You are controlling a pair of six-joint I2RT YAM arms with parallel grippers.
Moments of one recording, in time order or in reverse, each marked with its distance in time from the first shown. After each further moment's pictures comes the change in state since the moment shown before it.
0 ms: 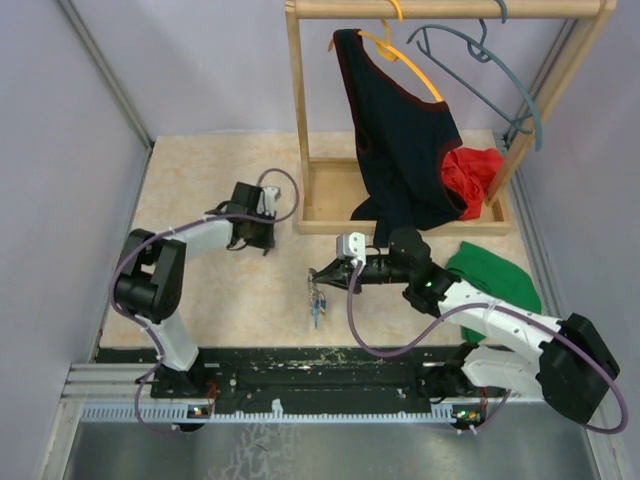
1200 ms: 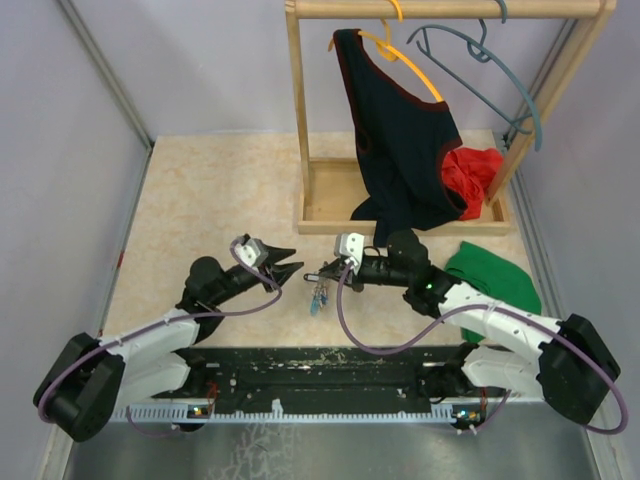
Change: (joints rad) left arm -0.264 -0.725 -0.801 1.062 0.332 0.032; right arm 0.000 -0.014 -0.026 -0.069 0.179 -0.059
